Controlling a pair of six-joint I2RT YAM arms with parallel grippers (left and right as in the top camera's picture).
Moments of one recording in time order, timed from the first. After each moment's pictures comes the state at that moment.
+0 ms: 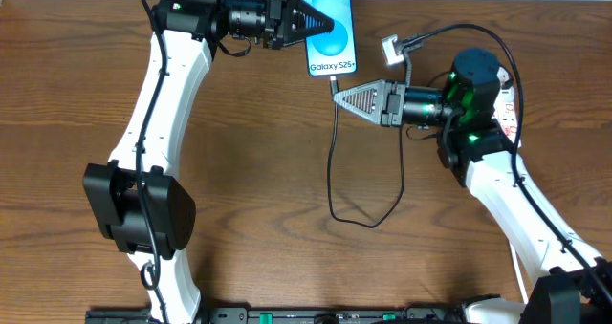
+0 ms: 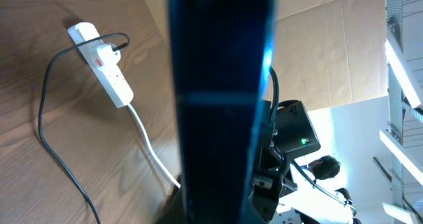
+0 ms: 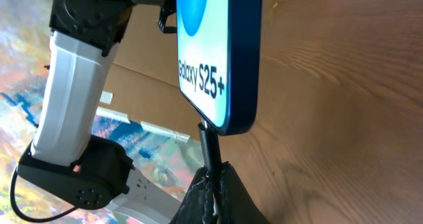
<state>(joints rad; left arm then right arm) -0.18 2.01 1.99 -0.68 1.38 -0.50 0.23 1.48 0.99 0.32 -1.20 0.94</state>
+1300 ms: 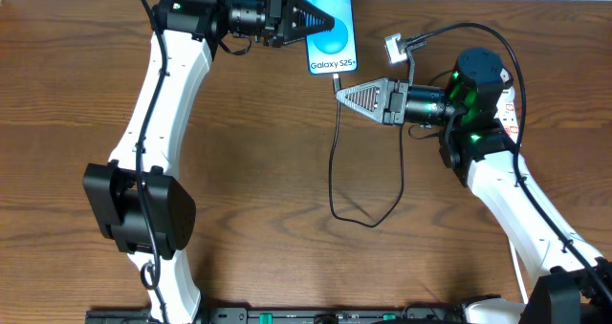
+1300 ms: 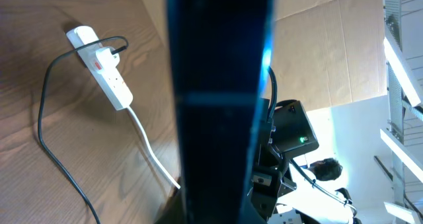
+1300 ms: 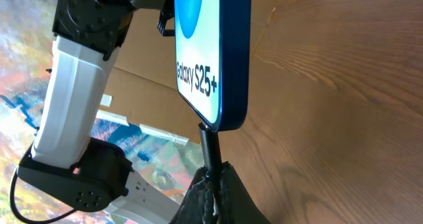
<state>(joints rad) -0.18 2.01 1.99 -0.65 1.38 -0.51 0.21 1.48 0.99 0.33 -1.19 0.94</state>
